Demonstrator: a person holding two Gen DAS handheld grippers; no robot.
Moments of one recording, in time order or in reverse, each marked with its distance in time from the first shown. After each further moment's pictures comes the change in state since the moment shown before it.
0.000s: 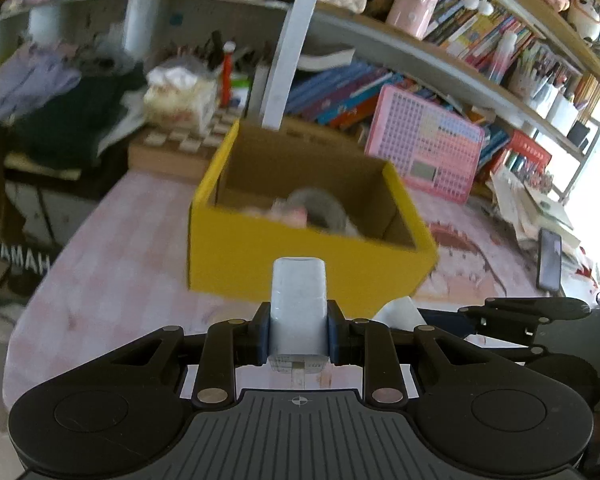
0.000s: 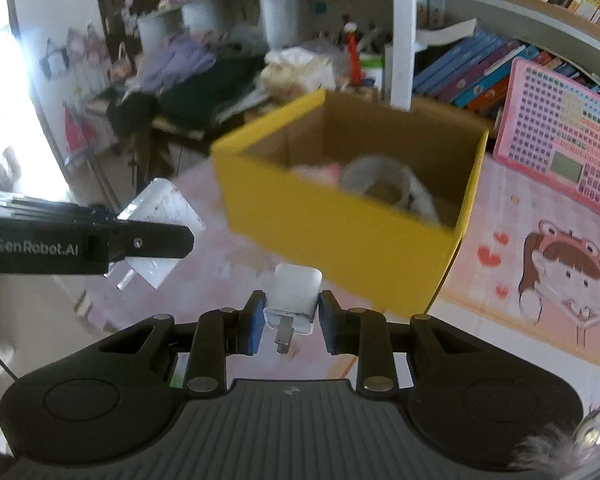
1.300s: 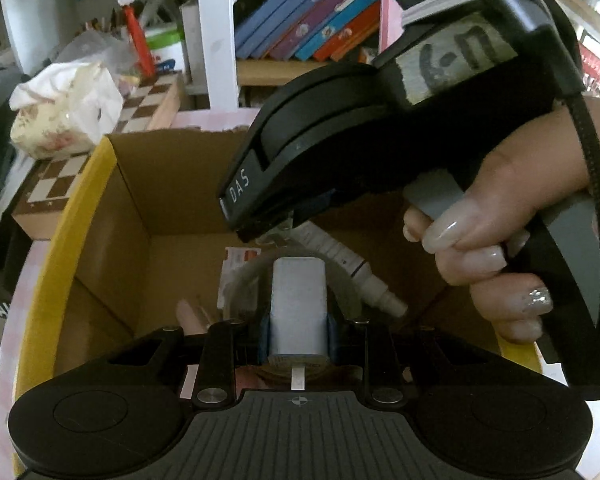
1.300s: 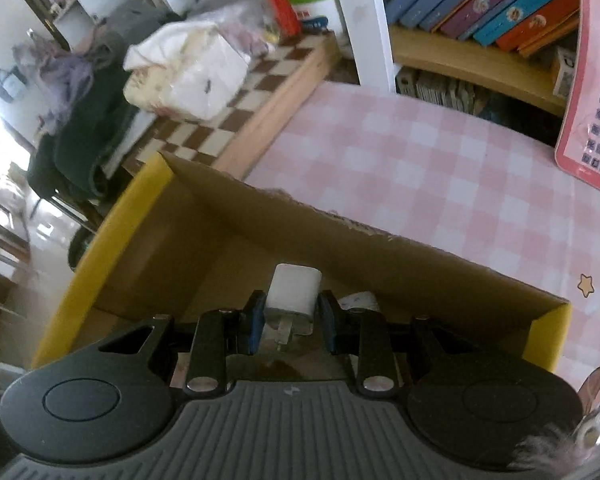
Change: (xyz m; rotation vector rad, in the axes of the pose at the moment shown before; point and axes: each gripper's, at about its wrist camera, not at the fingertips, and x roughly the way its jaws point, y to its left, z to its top) left arm 0.215 -0.047 0.095 0.183 0.273 0.111; right arm 0.226 -0.150 0.173 0.205 0.319 0.124
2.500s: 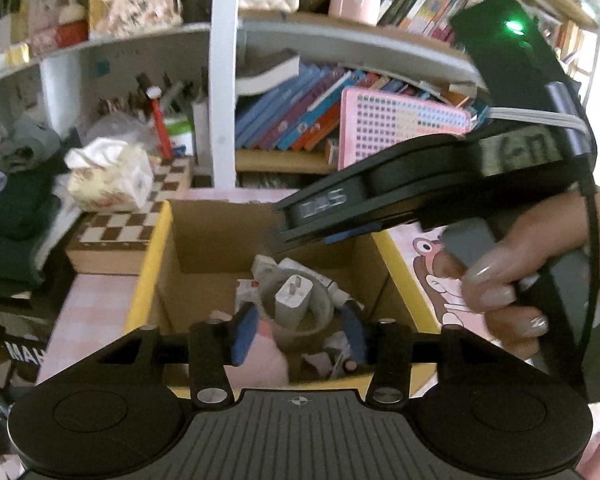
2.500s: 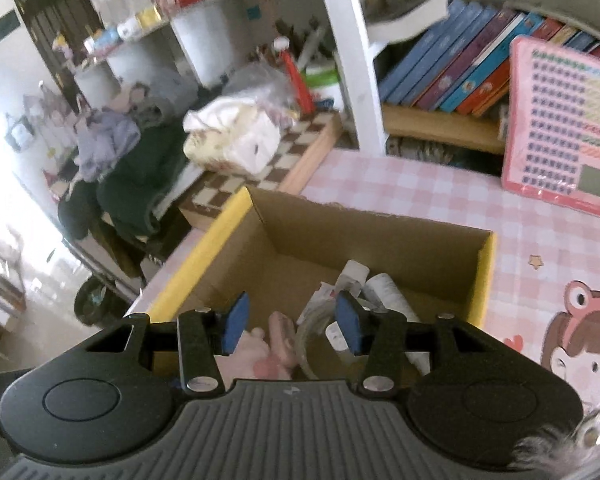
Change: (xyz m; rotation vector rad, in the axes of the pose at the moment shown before) left arm -0.133 0.012 -0.057 0.041 -0.278 -0.072; right arm -0.115 0.061 -0.070 0.030 -0.273 -0.042
